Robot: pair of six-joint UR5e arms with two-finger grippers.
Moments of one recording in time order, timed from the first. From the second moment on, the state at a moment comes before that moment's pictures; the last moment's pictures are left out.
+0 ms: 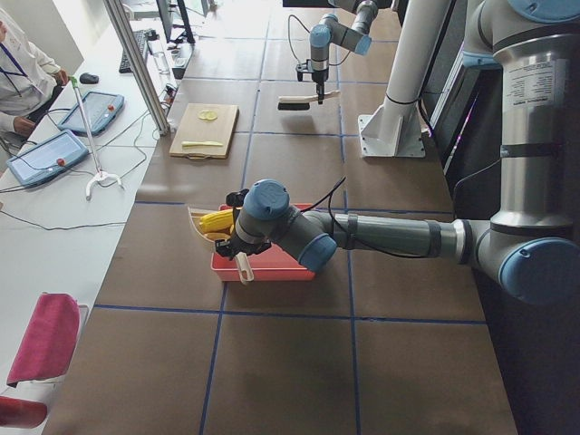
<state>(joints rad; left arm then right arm) -1.46 -1.48 -1.70 -2.10 -2.34 0.88 0.38 -1.13 1.93 -1.71 1.88 1.21</state>
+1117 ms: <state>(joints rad) -1.43 -1.57 -1.75 -1.74 -2.09 1.44 0.38 -1.14 1.92 -1.71 1.87 1.21</state>
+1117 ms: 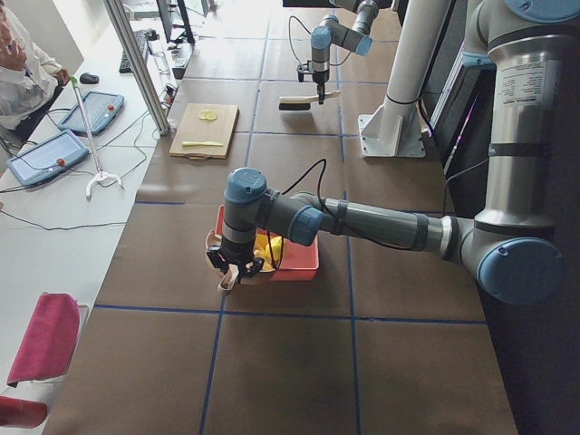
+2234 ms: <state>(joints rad) -1.43 -1.60 -1.75 -1.69 -2.12 1.47 0.37 -1.14 1.92 -1.71 1.87 1.21</state>
